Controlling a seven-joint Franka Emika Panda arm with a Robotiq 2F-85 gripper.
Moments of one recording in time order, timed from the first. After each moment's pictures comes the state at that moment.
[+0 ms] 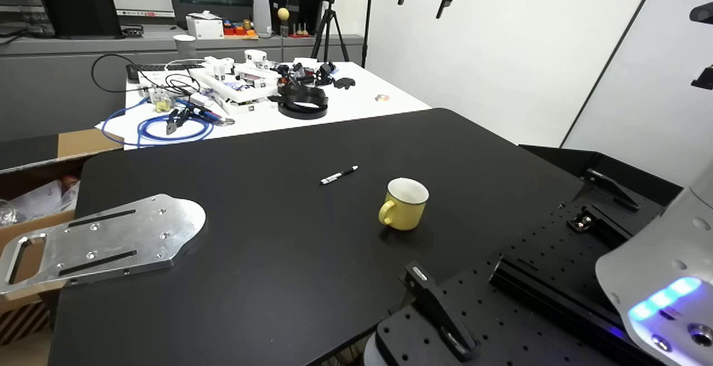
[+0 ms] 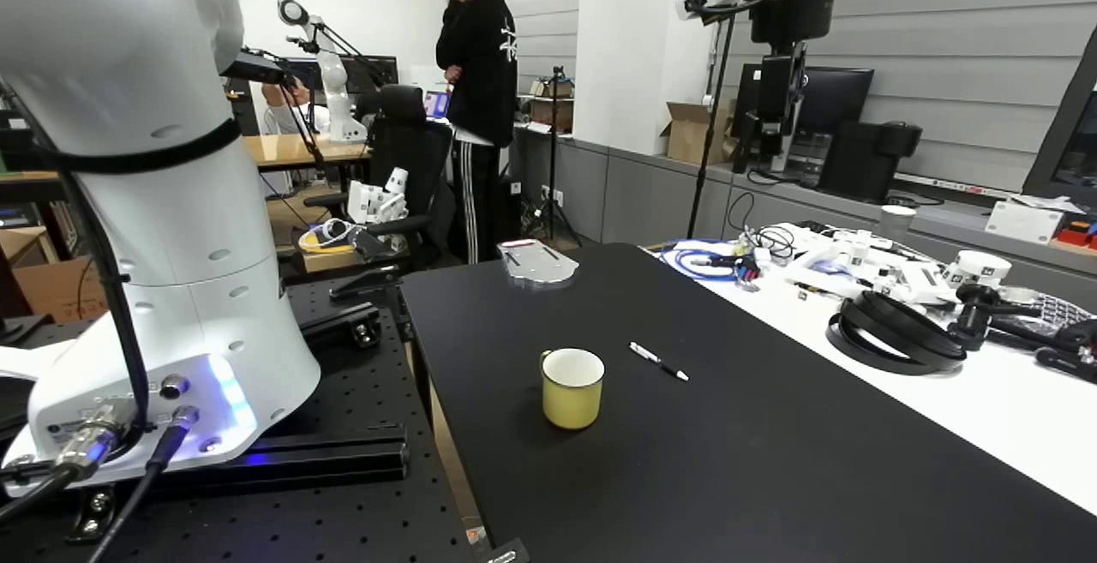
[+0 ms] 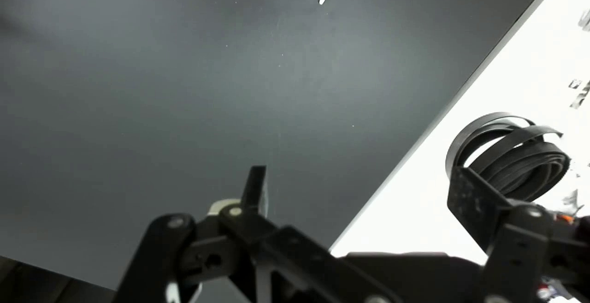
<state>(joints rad) -0.11 0.10 -0.04 -2.11 0.03 2.38 0.86</state>
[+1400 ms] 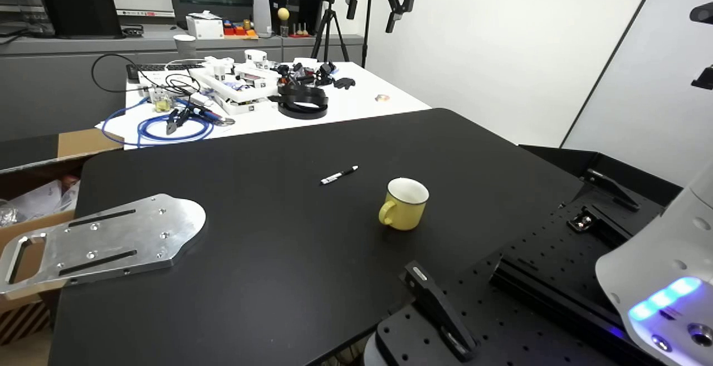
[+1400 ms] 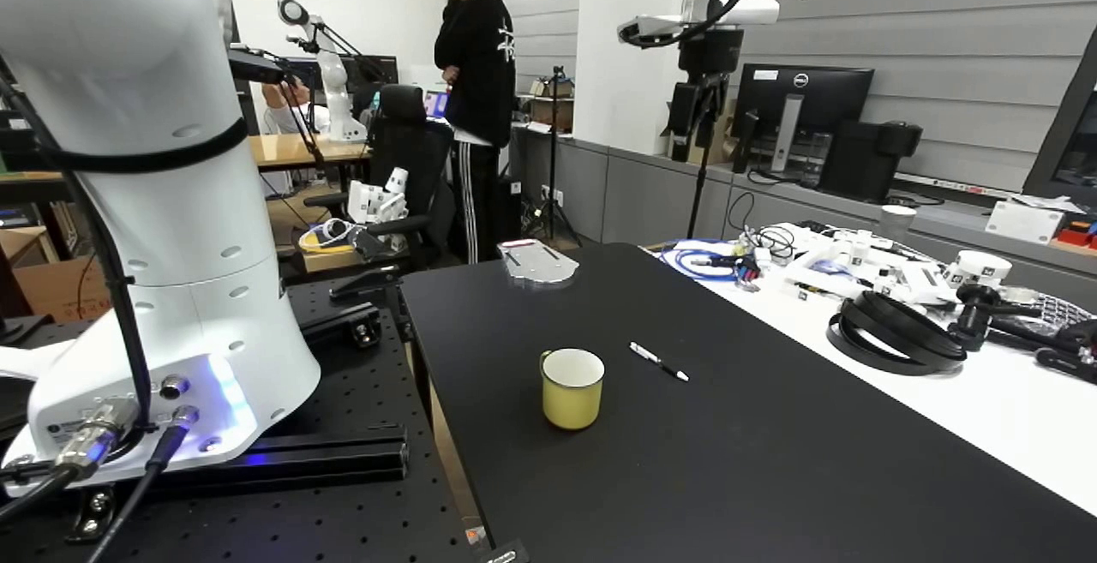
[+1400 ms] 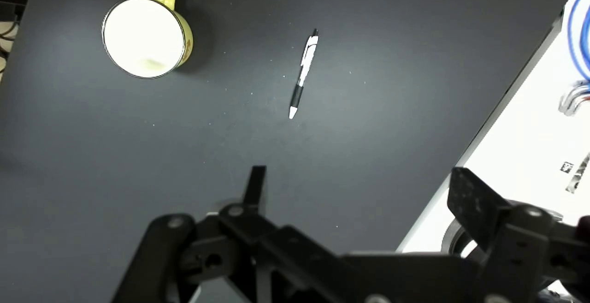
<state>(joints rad) 0.03 0.17 0.02 -2.07 0.12 2.33 1.06</state>
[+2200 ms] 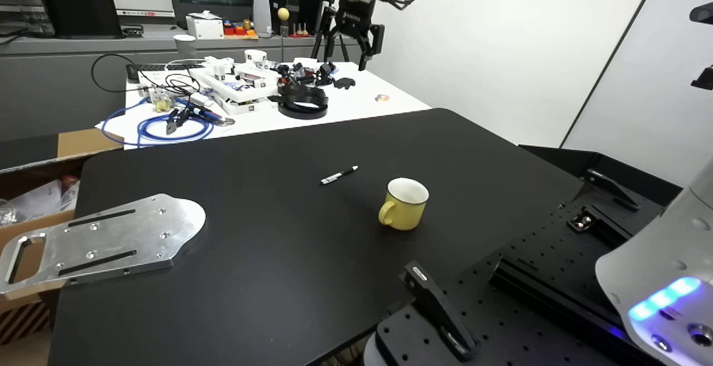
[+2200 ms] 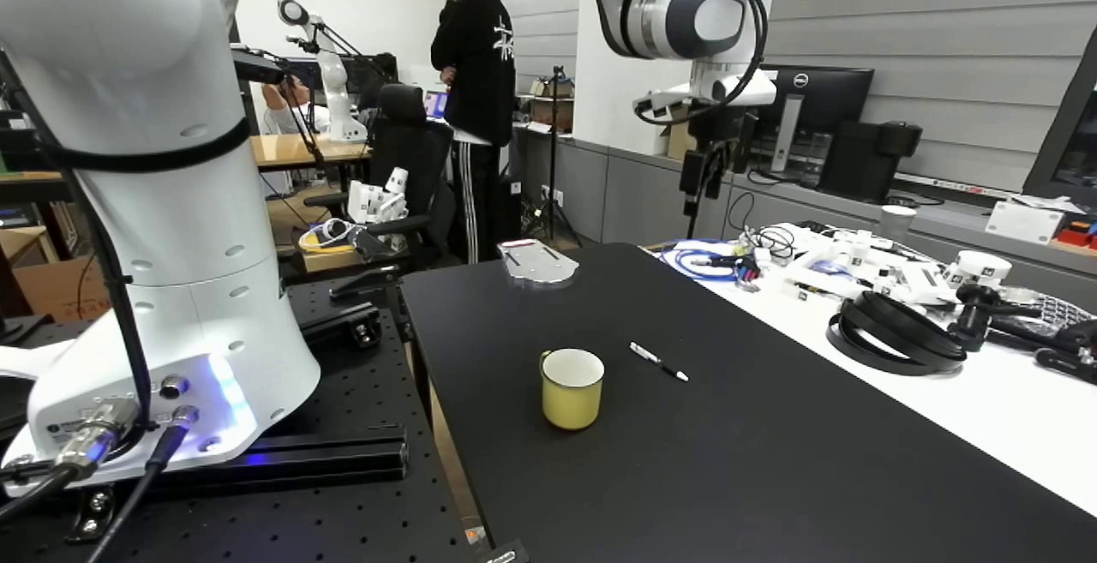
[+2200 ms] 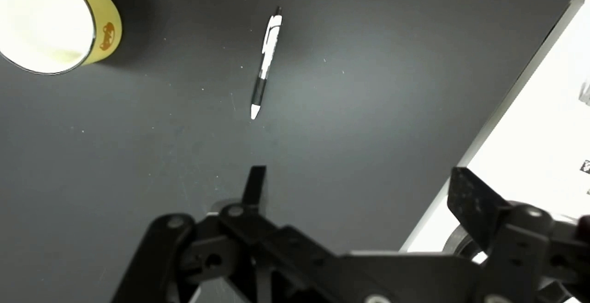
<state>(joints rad) 0.09 0.46 -0.02 -1.92 0.11 2.48 1.11</state>
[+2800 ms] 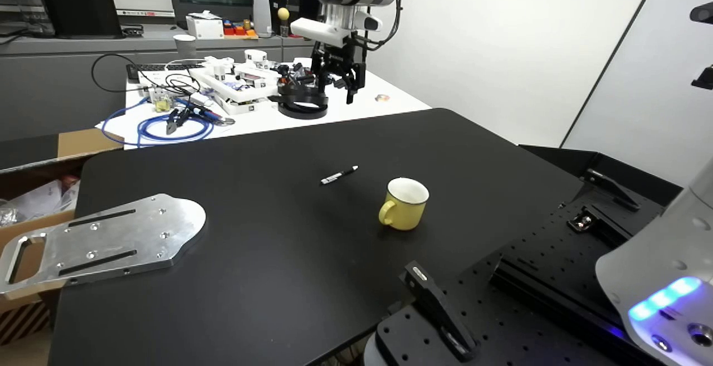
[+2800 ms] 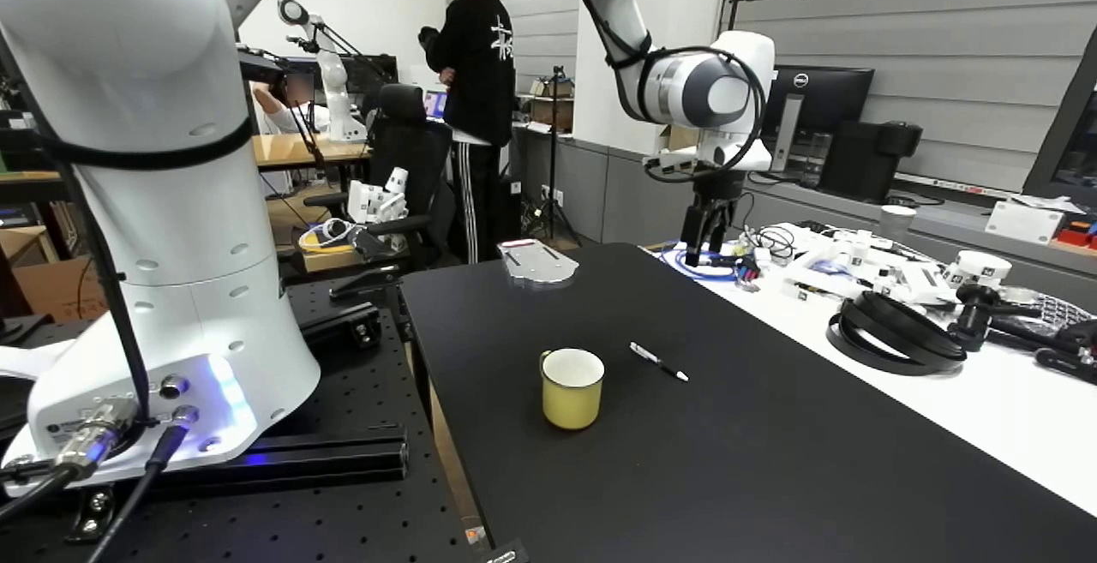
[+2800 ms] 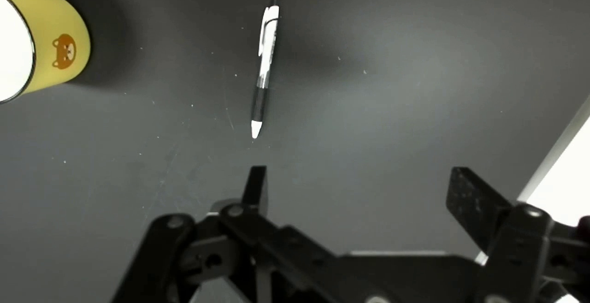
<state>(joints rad) 0.16 0.74 -0.08 -1.68 0.10 2.43 1.23</state>
